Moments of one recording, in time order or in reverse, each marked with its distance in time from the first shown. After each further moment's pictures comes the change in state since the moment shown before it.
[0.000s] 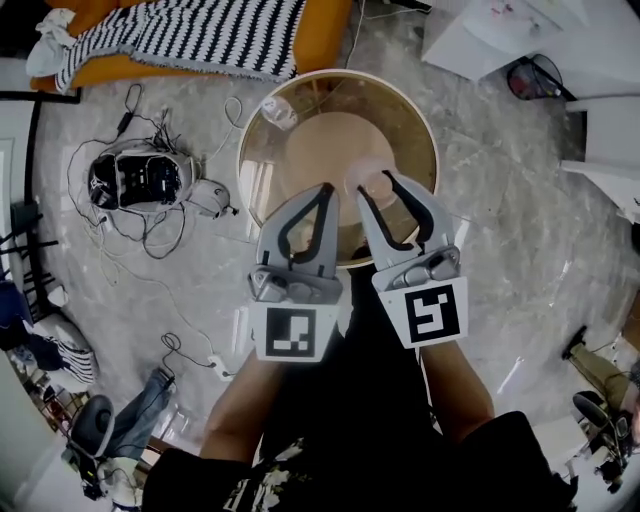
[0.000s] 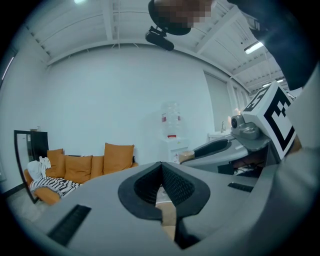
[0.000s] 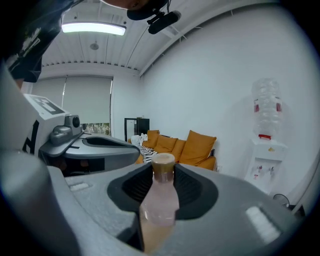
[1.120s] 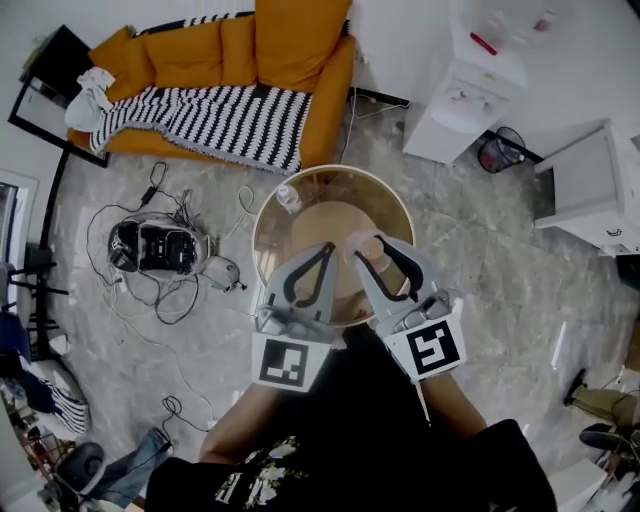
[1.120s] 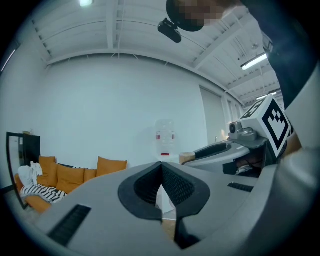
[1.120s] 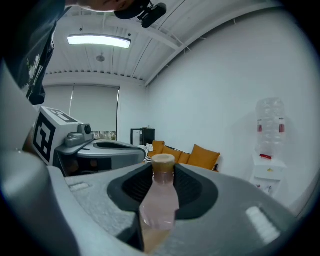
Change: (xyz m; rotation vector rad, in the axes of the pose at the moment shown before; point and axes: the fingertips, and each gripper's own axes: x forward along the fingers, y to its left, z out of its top) left arm -0.074 -0.017 0.164 -0.106 -0.117 -0.057; right arm -0.102 0.018 0.154 -0.020 -0.081 0.053
